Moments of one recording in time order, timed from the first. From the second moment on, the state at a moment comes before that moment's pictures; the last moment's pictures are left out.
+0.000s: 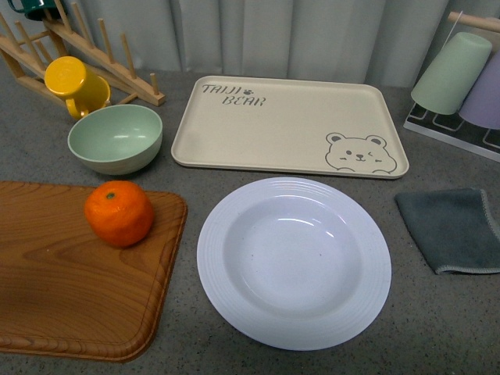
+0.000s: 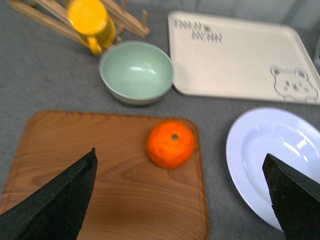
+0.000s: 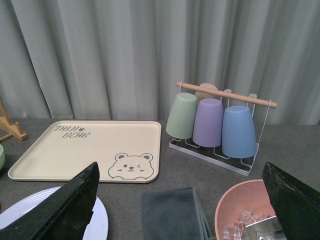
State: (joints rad) left arm -0.16 0.90 0.33 0.12 0.01 -0.11; right arm 0.00 0.00 0.01 0.00 0.00 0.00
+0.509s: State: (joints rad) left arm -0.29 1.43 0.56 0.09 0.09 -0.12; right arm 0.00 0.00 0.01 0.00 0.00 0.00
